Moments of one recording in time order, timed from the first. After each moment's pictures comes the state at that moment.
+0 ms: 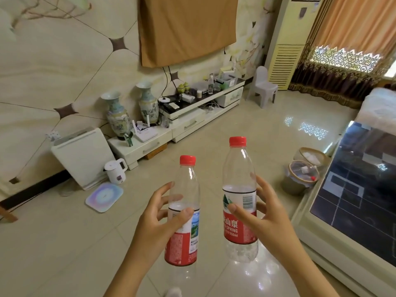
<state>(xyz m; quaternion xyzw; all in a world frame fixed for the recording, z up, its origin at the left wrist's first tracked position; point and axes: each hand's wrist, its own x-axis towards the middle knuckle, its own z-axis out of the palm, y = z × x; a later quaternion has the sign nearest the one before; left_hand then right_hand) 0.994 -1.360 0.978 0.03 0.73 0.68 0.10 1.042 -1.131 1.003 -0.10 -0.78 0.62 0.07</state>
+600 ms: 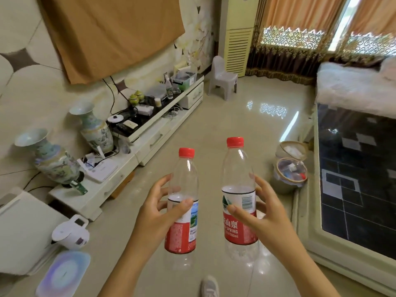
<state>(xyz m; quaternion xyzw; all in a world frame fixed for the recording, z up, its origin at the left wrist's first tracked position) 0.603 -1.277 0.981 0.14 0.74 0.64 0.19 0.726 -1.076 0.988 -0.22 -0.75 0.61 0.15</state>
